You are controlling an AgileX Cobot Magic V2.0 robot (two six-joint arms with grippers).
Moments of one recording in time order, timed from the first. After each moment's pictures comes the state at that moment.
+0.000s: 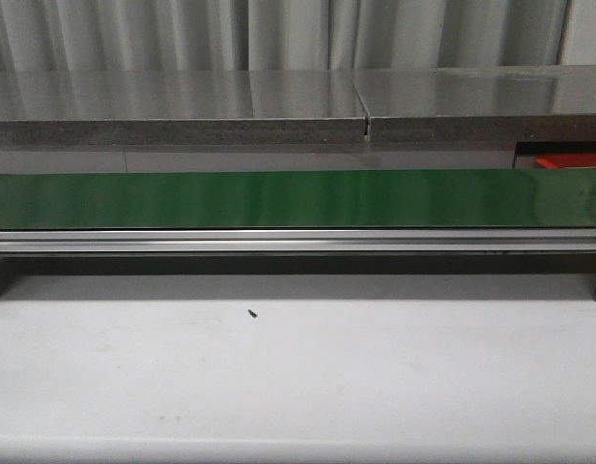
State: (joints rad) left arm -0.09 -0.01 0.00 0.11 0.11 -0.09; right arm -0.08 -0.01 0.03 -0.06 0.08 0.04
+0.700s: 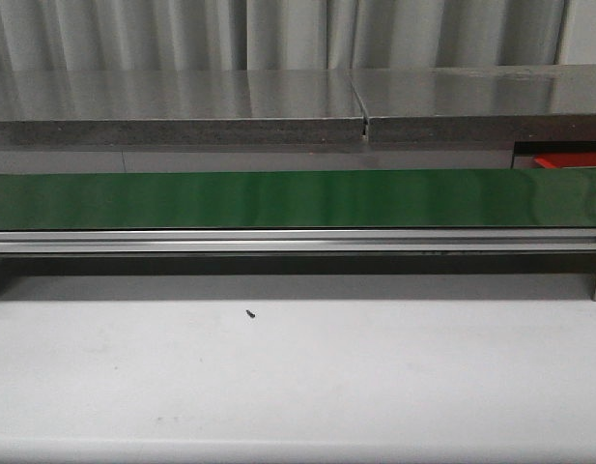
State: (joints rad) left arm -0.09 0.05 -0.13 0.10 0.17 -0.09; right arm -0.08 -0.01 0.03 -0.06 0.08 0.04
